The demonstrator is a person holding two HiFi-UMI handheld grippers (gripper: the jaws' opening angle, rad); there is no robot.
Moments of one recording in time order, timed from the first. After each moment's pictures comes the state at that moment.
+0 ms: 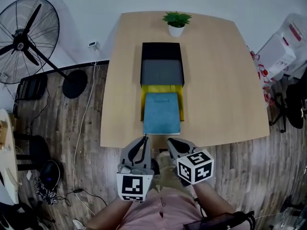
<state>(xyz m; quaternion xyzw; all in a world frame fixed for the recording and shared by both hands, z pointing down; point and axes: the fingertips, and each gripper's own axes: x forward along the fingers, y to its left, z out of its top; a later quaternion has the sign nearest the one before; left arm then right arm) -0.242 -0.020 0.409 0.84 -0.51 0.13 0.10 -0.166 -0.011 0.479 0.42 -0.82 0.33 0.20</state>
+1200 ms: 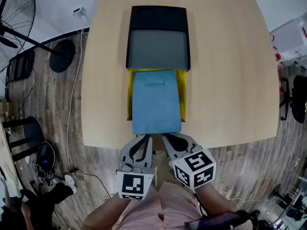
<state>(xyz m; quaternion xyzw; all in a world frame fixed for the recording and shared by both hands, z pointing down) -0.206 -0.050 0.522 0.84 -0.46 0.20 0.21 -0.161 -0.047 0.538 0.37 -0.80 0.39 0.26</state>
